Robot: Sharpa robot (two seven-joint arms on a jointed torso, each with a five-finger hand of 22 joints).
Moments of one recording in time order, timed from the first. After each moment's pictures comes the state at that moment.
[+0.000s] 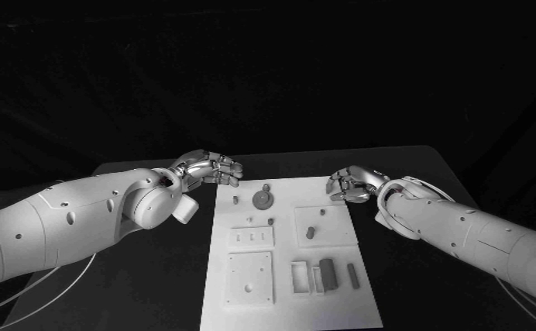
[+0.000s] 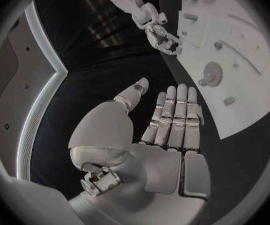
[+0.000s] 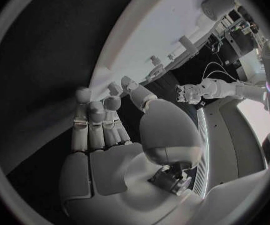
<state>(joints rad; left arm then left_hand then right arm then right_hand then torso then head) 1.33 -0.78 -0.19 1.27 -0.19 -0.06 0.20 1.08 -0.04 0.42 -0.28 0.10 0.75 0.19 0.41 0.43 1.03 0.16 0.13 0.22 0.93 0.14 0.20 0.79 0.02 0.82 0.04 0.08 0.77 1.14 -0.51 -0.10 0.75 -1.15 -0.27 0.30 1.10 -0.08 0.50 -0.29 0.13 0.76 0.16 0.19 0.54 1.06 0.05 1.13 0.91 1.05 -0.05 1.44 0.90 0.25 1.03 0.04 0.85 1.31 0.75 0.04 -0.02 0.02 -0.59</state>
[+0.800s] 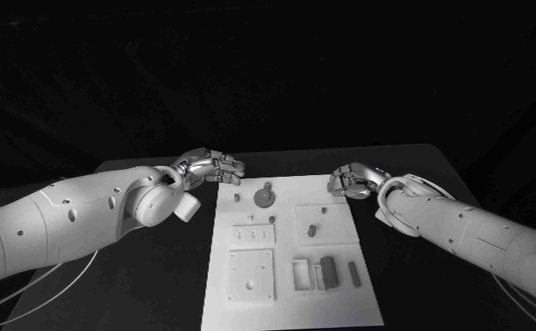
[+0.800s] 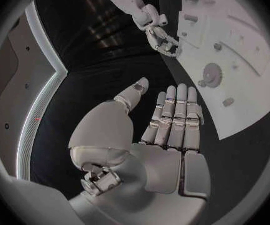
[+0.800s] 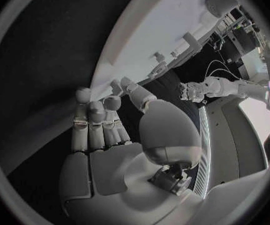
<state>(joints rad) 1.33 -0.79 -0.19 1.28 -0.19 -0.06 0.19 1.08 -0.04 0.42 -0.28 0.10 0.75 0.19 0.41 0.43 1.03 0.16 0.13 0.22 0.93 0.14 0.20 0.79 0.02 0.82 0.04 0.08 0.77 1.14 -0.49 -0.10 0.70 -1.13 -0.28 0.30 1.09 -0.07 0.50 -0.29 0.14 0.76 0.16 0.19 0.54 1.07 0.05 1.13 0.91 1.05 -0.05 1.44 0.90 0.25 1.03 0.04 0.85 1.31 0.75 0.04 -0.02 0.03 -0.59</state>
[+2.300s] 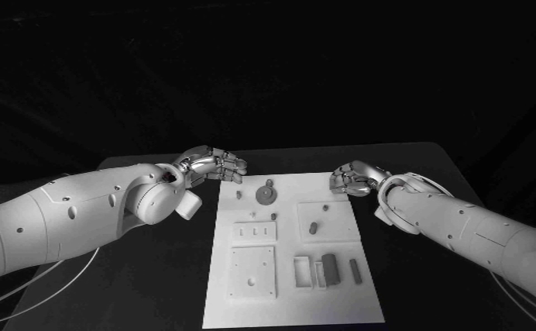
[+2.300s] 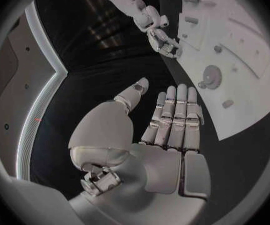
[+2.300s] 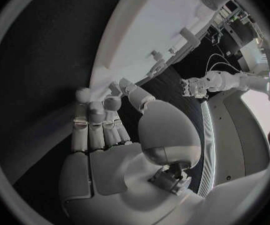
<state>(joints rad) 1.33 -0.80 -0.19 1.30 -0.20 -0.07 0.19 1.08 -0.04 0.42 -0.28 0.10 0.75 0.19 0.41 0.43 1.03 0.16 0.13 0.22 0.93 0.14 0.20 0.79 0.02 0.82 0.04 0.08 0.77 1.14 -0.47 -0.10 0.68 -1.07 -0.23 0.29 1.09 -0.05 0.50 -0.29 0.14 0.79 0.16 0.21 0.54 1.07 0.05 1.14 0.91 1.05 -0.05 1.44 0.90 0.25 1.03 0.03 0.86 1.31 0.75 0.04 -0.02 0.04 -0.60</state>
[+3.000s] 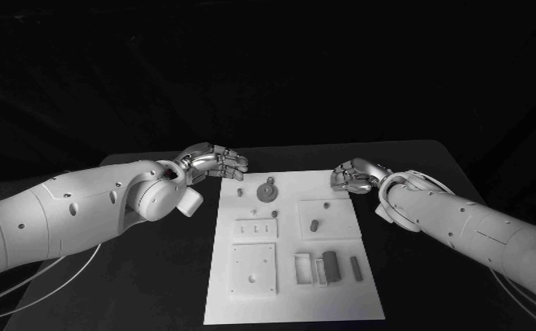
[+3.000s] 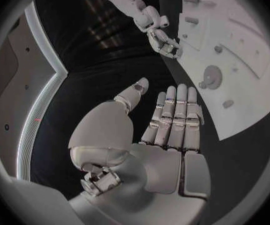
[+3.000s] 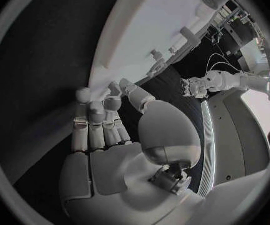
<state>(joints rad) 1.33 -0.81 -0.19 1.31 -0.20 -0.08 0.19 1.08 -0.04 0.42 -0.28 0.10 0.75 0.19 0.41 0.43 1.03 0.16 0.12 0.22 0.93 0.14 0.20 0.79 0.02 0.82 0.04 0.08 0.77 1.14 -0.47 -0.10 0.68 -1.07 -0.23 0.29 1.09 -0.04 0.50 -0.29 0.14 0.79 0.16 0.21 0.54 1.07 0.05 1.14 0.91 1.05 -0.05 1.44 0.90 0.25 1.03 0.03 0.86 1.31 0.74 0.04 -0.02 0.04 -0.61</state>
